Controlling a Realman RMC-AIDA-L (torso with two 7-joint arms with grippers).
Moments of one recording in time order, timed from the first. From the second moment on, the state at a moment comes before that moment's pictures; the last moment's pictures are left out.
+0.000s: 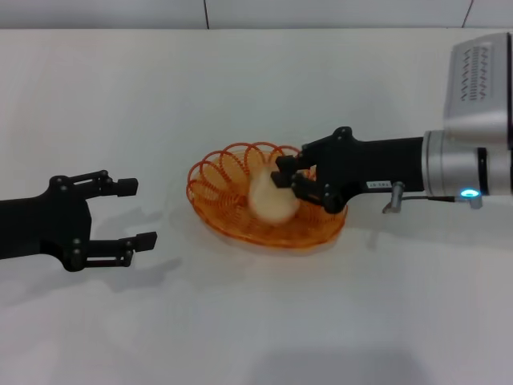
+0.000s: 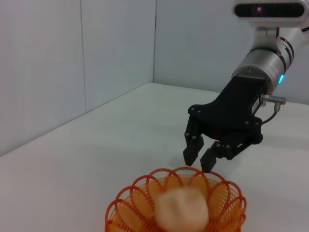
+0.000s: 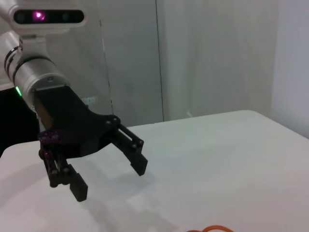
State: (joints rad) left arm -0.34 -2.02 0.70 0.82 2.00 1.74 -1.21; right arm 0.52 2.02 -1.58 -0.88 -1.48 -1.09 1.44
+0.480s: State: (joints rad) left arm -0.34 -2.03 0.70 0.82 2.00 1.74 -1.20; right arm 0.51 2.02 -1.59 -0.89 -1.46 -1.10 1.43
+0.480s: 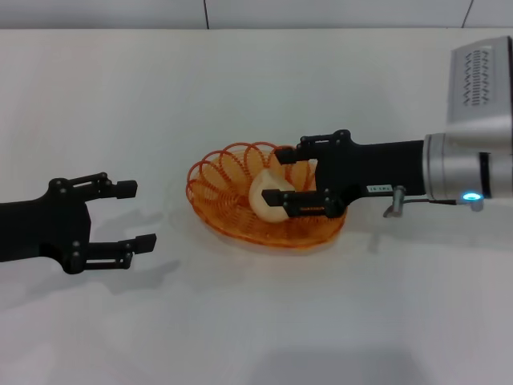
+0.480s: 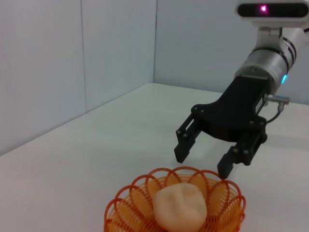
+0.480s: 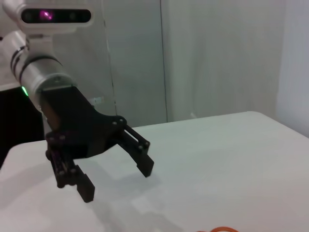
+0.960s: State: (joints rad) left arm -0.34 -2.02 0.70 0.82 2.00 1.74 -1.21; right arm 0.44 1.99 -1.37 -0.89 -1.48 -1.42 1.37
